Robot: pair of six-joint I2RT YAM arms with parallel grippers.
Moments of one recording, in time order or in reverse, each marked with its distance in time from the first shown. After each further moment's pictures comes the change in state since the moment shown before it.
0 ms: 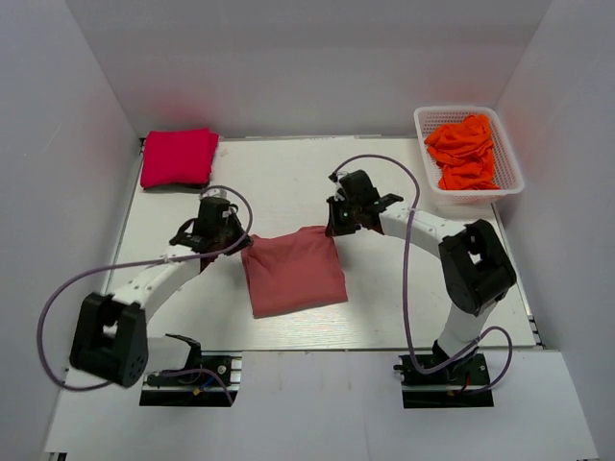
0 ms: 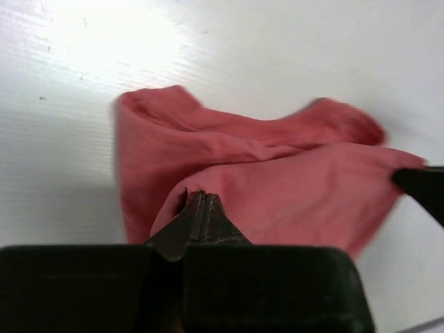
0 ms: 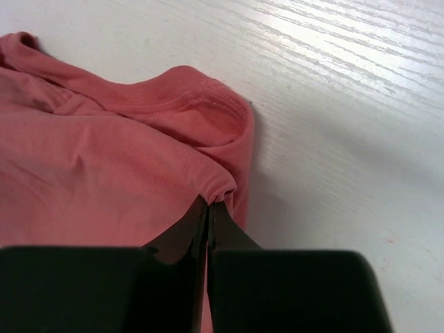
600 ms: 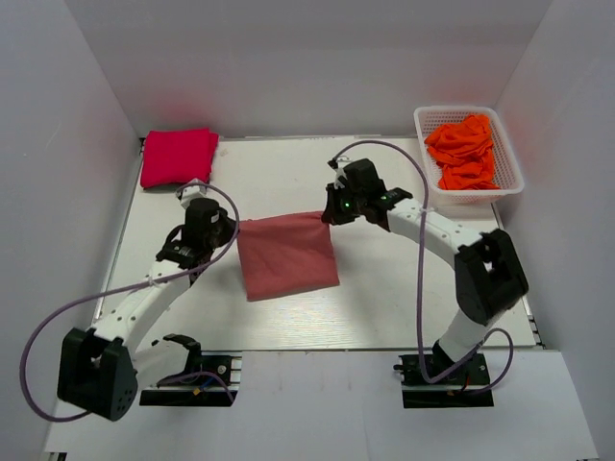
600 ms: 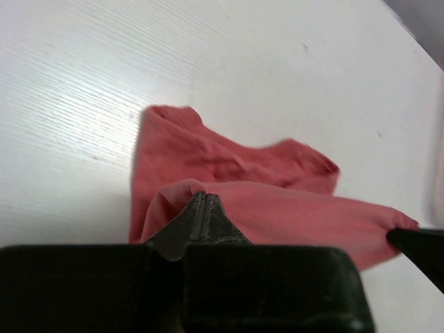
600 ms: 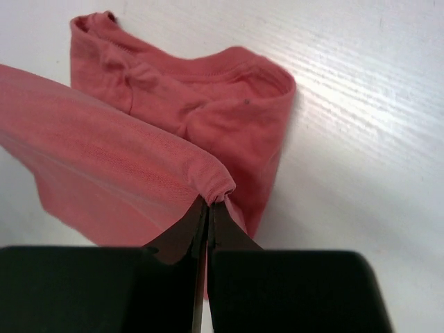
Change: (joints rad) left arm -0.001 -0.272 -0.036 0.042 -0.204 -0.035; right arm 0.001 -0.129 0.021 -0.003 -0.029 -0.041
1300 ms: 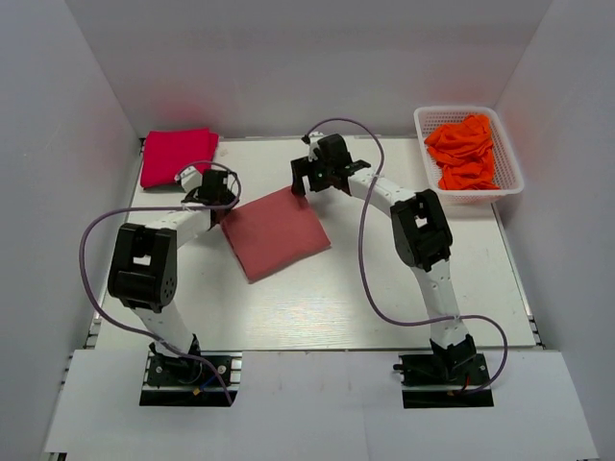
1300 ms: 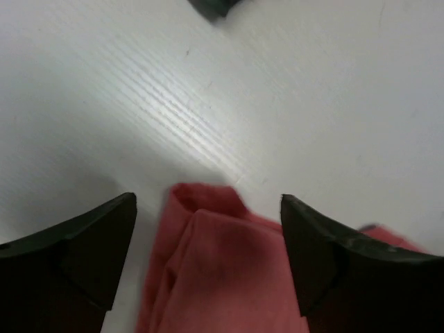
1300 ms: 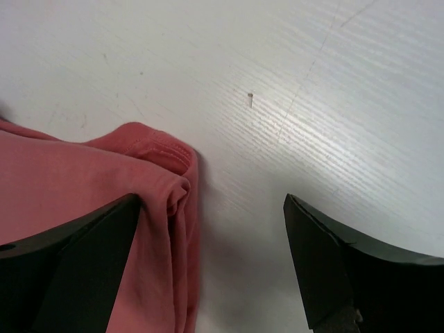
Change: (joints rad) left arm 0.139 0.670 0.317 0.062 -0.241 -0.103; right arm -0.051 0.671 0.660 0.069 -0.015 -0.170
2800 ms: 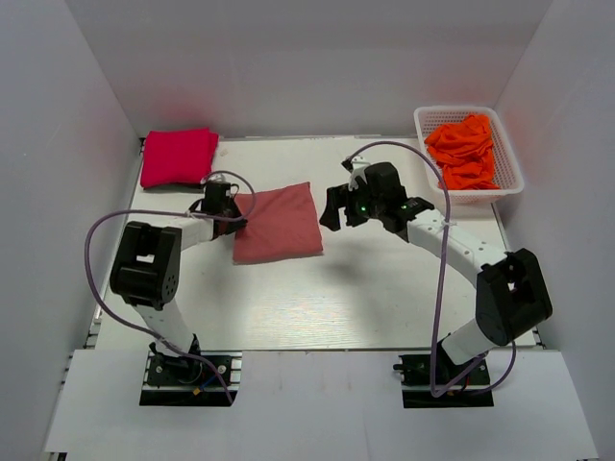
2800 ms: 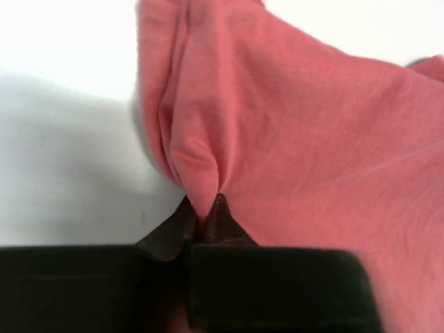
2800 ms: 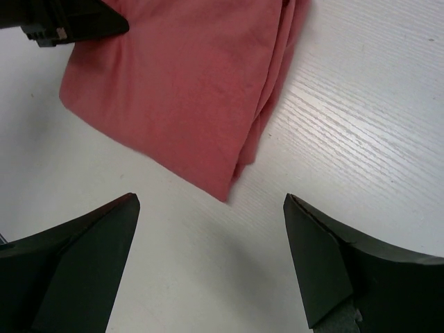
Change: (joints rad) left arm 0.001 0.012 -0.130 0.166 0.400 0.273; right arm -0.002 -0.797 -0.777 0.028 -0.067 0.082
